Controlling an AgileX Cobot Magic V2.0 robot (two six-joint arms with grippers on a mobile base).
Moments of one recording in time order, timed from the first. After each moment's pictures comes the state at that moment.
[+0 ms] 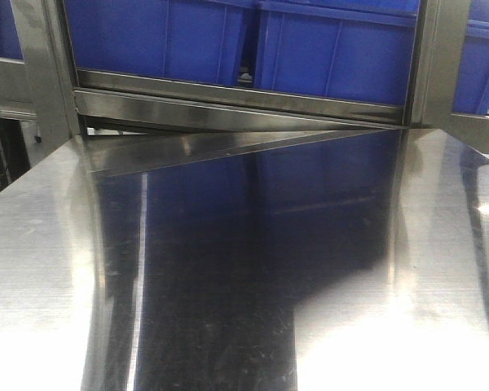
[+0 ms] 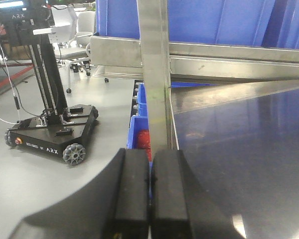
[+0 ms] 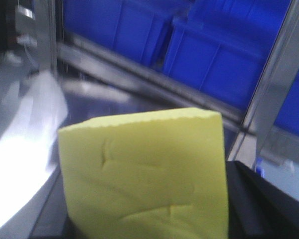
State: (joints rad) left arm -0.03 -0.01 0.00 0.23 0.13 -0.20; right arm 0.33 0.11 -0.34 0.18 0.34 -0.30
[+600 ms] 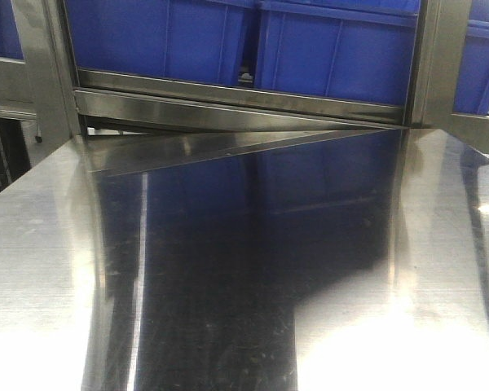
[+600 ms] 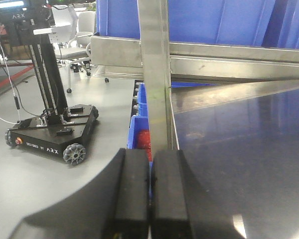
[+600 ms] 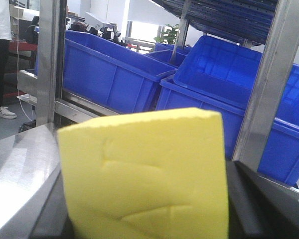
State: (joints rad) left arm -0.03 -0.01 0.00 0.23 0.13 -0.20; right arm 0.33 -0.01 -0.34 0.18 0.31 -0.30
